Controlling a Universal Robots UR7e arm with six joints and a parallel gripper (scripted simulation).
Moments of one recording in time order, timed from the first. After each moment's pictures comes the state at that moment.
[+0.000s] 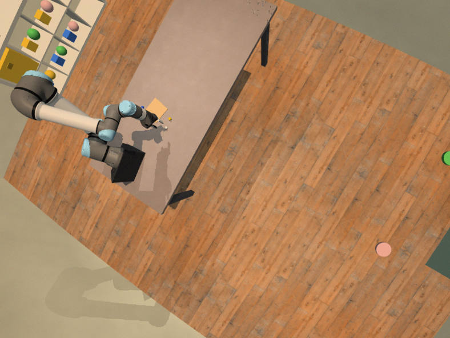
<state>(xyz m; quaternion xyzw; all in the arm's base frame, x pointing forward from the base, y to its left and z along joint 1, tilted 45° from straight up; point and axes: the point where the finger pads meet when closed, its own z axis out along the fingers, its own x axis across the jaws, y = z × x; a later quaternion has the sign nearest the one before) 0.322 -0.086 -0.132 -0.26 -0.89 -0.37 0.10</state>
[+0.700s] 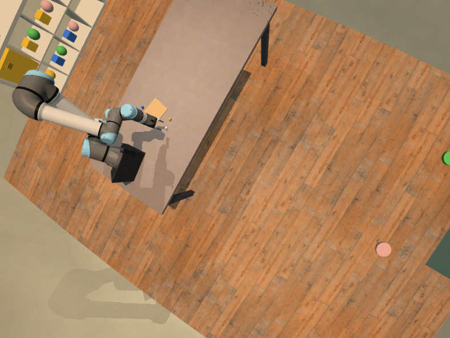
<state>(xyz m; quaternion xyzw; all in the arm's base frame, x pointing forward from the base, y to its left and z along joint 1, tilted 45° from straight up) 0.323 -0.071 -0.149 0.03 -0.92 -0.38 -0.02</state>
